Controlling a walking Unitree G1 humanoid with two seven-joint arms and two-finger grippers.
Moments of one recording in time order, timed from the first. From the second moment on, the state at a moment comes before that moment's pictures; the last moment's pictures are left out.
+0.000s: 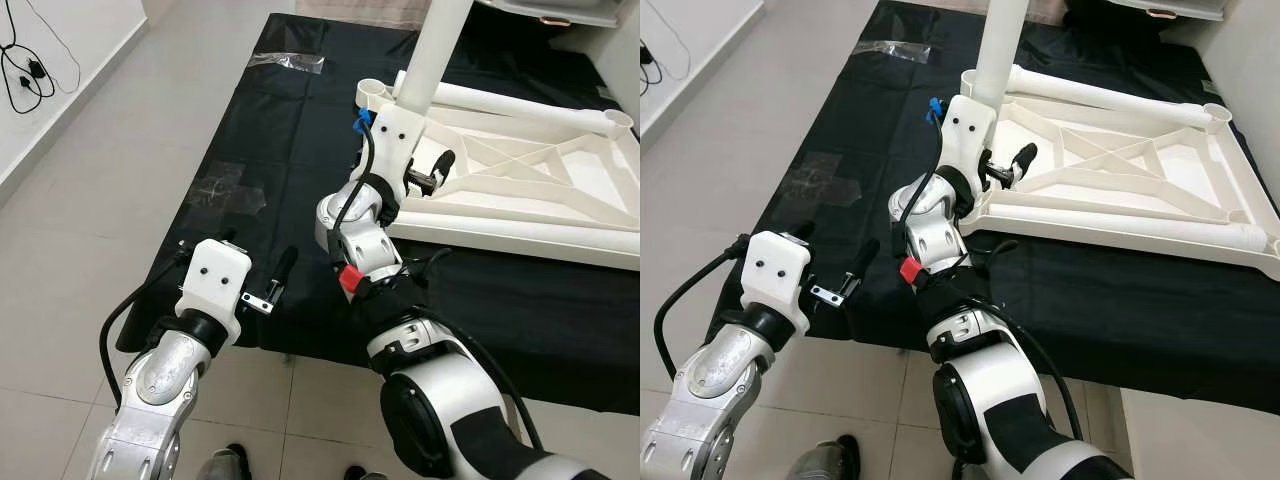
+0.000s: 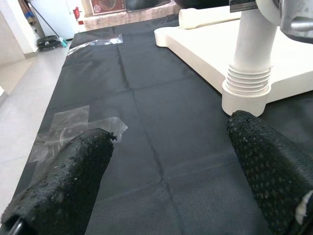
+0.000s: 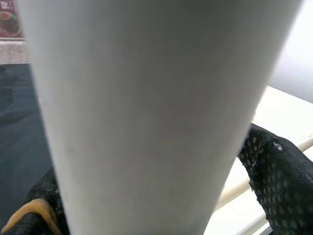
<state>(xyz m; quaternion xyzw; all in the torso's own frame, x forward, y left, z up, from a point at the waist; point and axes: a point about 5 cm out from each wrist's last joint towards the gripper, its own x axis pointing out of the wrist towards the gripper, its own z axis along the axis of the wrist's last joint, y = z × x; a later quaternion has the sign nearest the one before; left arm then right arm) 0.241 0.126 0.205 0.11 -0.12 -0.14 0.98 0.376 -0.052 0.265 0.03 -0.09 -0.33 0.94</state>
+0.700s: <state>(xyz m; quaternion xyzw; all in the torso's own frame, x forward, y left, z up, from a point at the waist) 0.243 0.127 0.205 0.11 -0.12 -0.14 0.98 0.367 -0.056 0.264 0.04 -0.11 -0.27 0.96</state>
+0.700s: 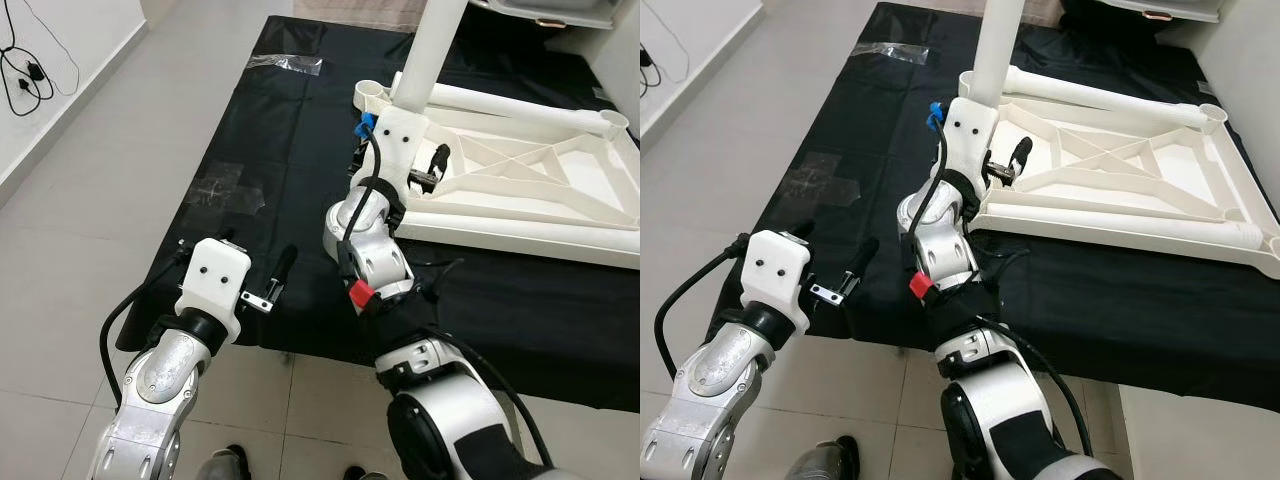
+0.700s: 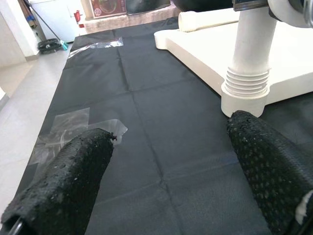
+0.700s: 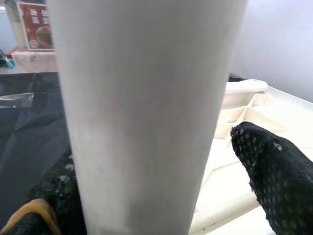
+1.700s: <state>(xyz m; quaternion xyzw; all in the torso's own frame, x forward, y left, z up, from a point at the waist) 0.246 0.127 0.204 0.11 -0.13 -0.14 0.98 0.351 -0.066 0.250 0.03 -0.11 -0.16 0.98</state>
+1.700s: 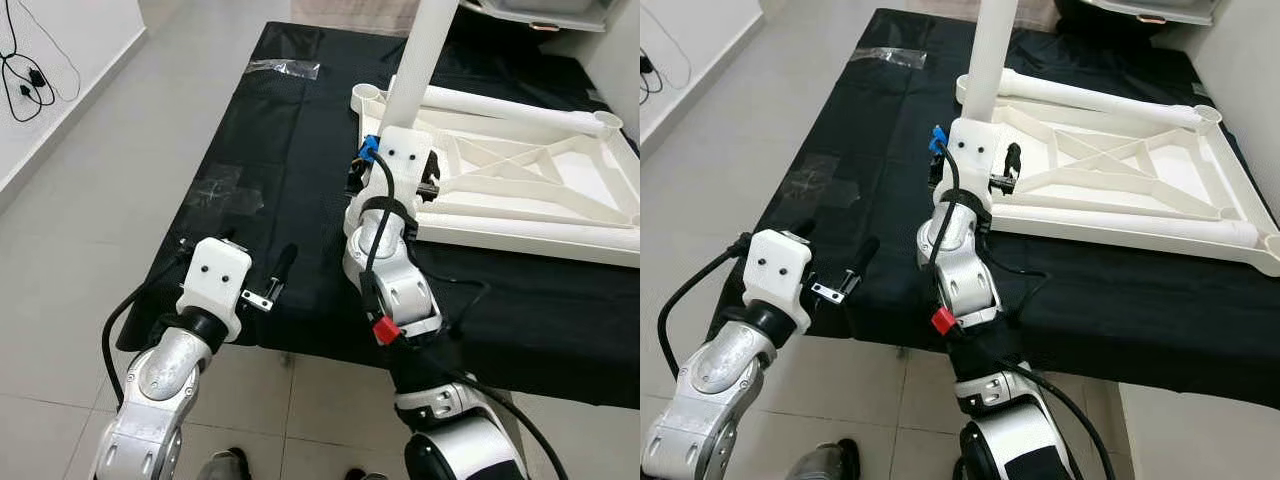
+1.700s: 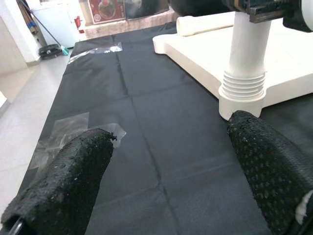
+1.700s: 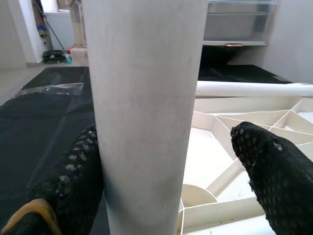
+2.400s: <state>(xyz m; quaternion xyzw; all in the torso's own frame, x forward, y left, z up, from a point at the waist) 0.247 0.127 0.204 0.11 -0.13 -0.14 0.98 0.329 -0.072 0.209 0.04 -0.04 -0.05 1.00</state>
